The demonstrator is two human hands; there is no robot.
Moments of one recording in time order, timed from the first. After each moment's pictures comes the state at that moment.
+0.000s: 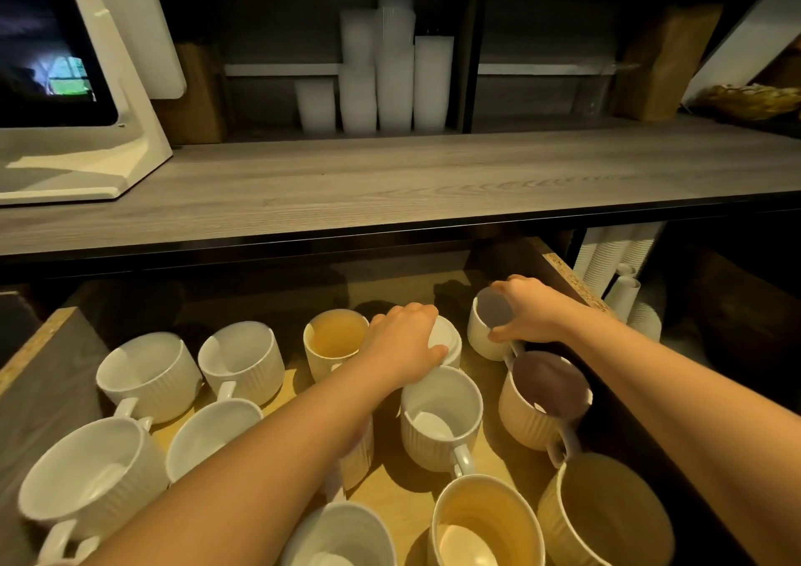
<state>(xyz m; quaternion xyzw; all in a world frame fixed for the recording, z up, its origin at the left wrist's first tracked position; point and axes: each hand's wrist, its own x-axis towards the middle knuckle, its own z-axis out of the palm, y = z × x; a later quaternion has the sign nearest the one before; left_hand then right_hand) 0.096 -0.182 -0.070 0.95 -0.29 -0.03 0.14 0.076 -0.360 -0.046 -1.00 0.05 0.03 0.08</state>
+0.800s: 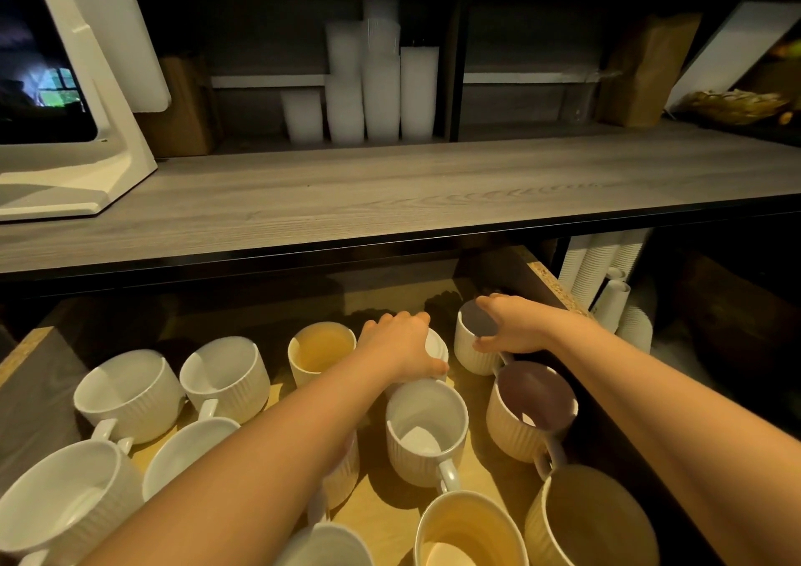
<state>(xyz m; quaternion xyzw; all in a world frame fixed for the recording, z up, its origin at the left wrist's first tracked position) 0.113 -0.201 -0.071 0.96 -0.27 -0.09 0.06 0.082 -0.365 -0.048 -0.99 0.03 0.11 0.06</state>
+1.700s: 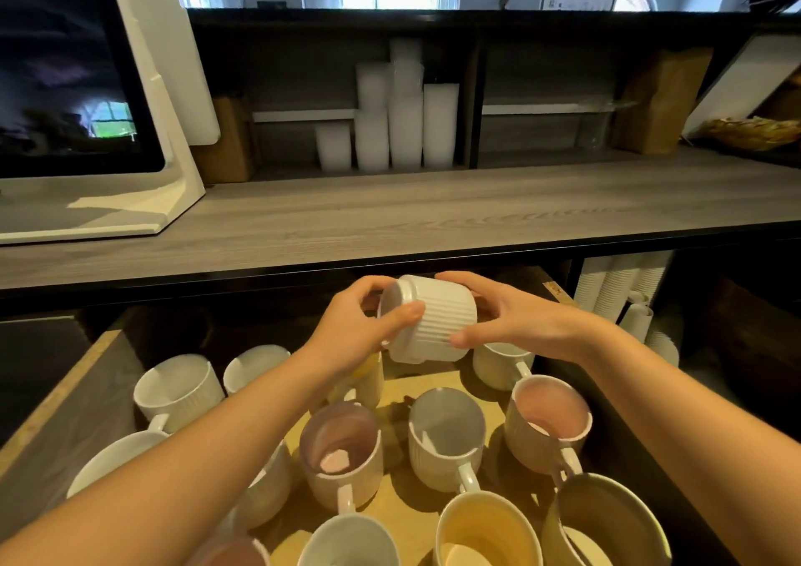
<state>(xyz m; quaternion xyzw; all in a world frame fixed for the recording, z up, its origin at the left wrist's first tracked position) 0.076 -0.120 -0.010 0.79 -0.20 -0.04 0.58 0.050 -0.331 0.004 -0.85 -0.14 0.12 0.49</state>
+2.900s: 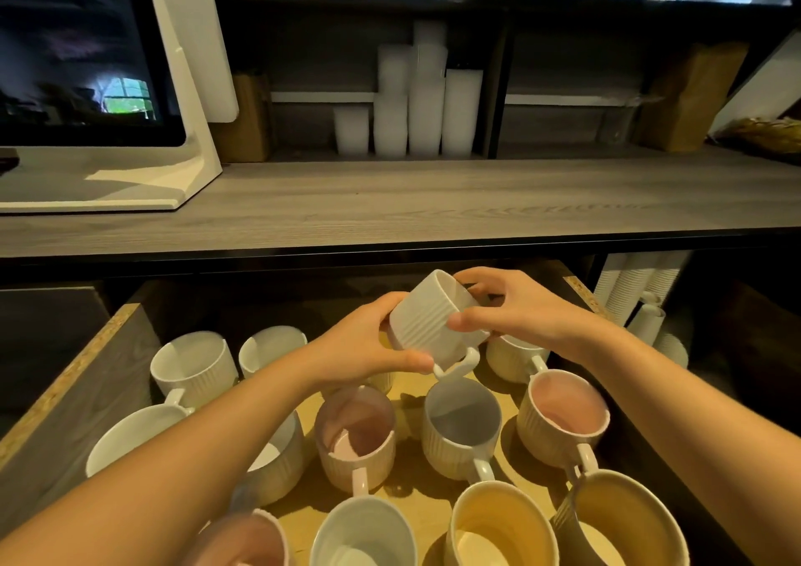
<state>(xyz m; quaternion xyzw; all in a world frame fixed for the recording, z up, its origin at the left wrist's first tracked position) 0.080 -0.103 -0.031 0.85 -0.31 -0.11 0.42 0.046 -0.306 0.004 -0.90 -0.08 0.03 0.44</state>
